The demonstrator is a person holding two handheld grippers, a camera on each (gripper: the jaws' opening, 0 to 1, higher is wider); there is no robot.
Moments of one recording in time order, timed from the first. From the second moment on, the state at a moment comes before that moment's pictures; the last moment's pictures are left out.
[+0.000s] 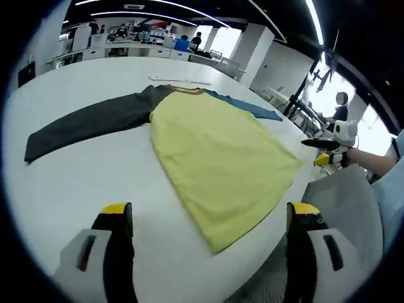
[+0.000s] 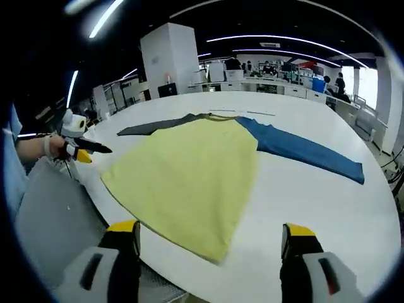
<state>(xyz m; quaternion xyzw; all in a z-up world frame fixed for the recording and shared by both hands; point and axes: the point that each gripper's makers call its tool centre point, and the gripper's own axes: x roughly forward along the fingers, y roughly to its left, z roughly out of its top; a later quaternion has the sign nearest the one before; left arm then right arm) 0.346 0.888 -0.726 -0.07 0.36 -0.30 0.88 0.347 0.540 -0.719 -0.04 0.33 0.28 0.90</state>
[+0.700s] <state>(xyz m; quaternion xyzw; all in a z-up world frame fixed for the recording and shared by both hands) 0.376 0.946 -0.664 -0.06 0.28 -0.24 0.93 0.388 0.506 -0.663 -0.05 0.31 0.20 0.93</state>
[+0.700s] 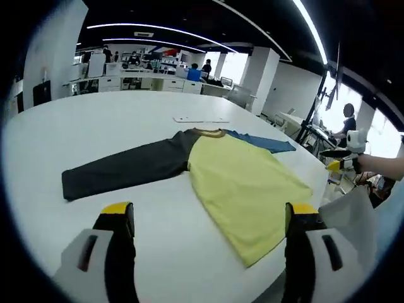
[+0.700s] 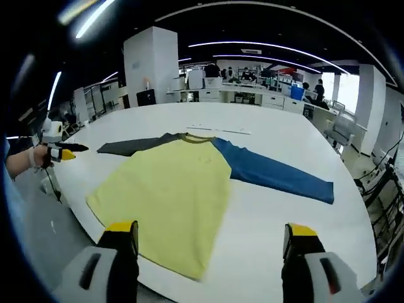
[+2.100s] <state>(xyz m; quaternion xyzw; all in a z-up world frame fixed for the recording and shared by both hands) 0.418 0.963 -0.662 -0.01 0.26 -0.08 0.96 0.573 0.252 -0.772 0.06 0.33 -0.07 0.94</state>
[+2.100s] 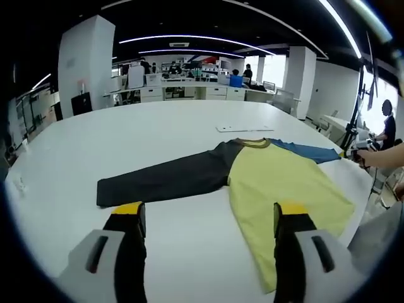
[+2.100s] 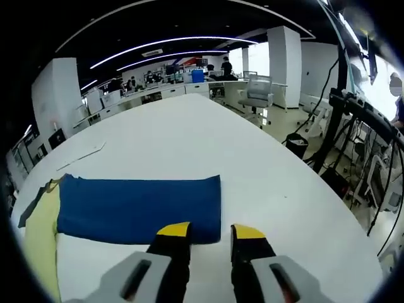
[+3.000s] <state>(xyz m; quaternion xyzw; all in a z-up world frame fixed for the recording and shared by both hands) 0.403 0.951 -0.656 0.00 0.24 -0.13 0.96 0.614 0.387 -0.675 0.09 0.25 0.04 0.96</state>
